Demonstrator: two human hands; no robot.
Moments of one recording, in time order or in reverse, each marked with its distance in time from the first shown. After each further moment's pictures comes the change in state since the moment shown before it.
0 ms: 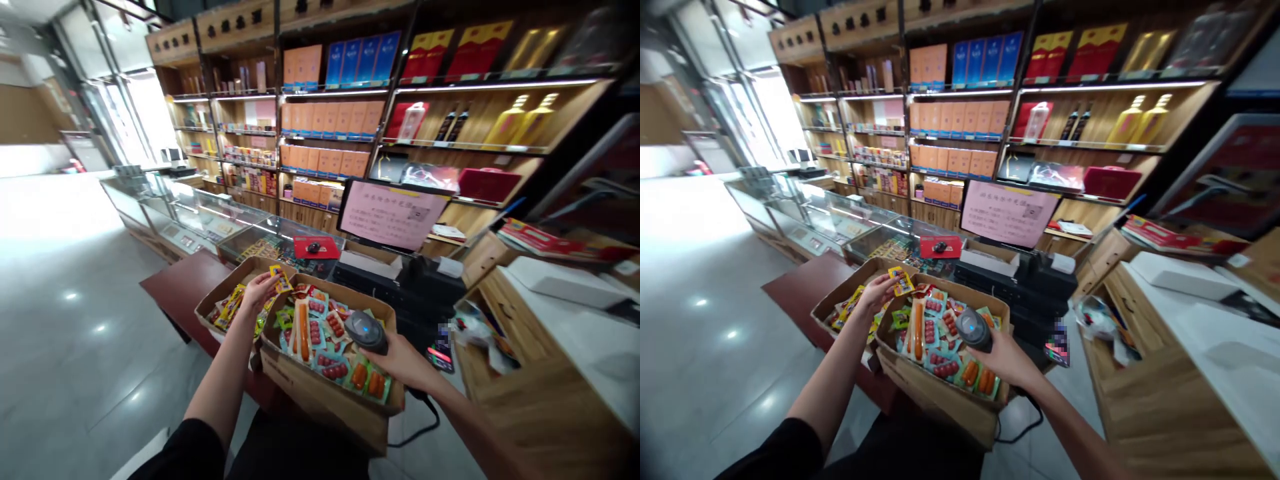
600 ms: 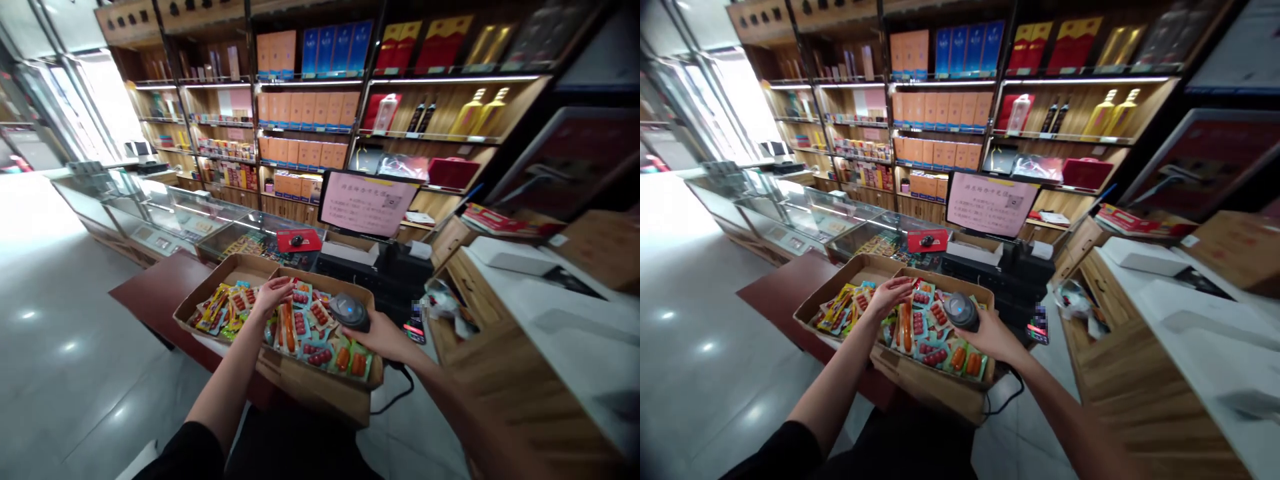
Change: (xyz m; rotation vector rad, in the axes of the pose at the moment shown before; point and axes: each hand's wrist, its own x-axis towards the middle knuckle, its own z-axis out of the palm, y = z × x) left_hand -0.022 -0.038 0.035 0.104 -0.171 -0.079; right_hand -0.001 -0.005 -0.007 0.007 0.069 0.002
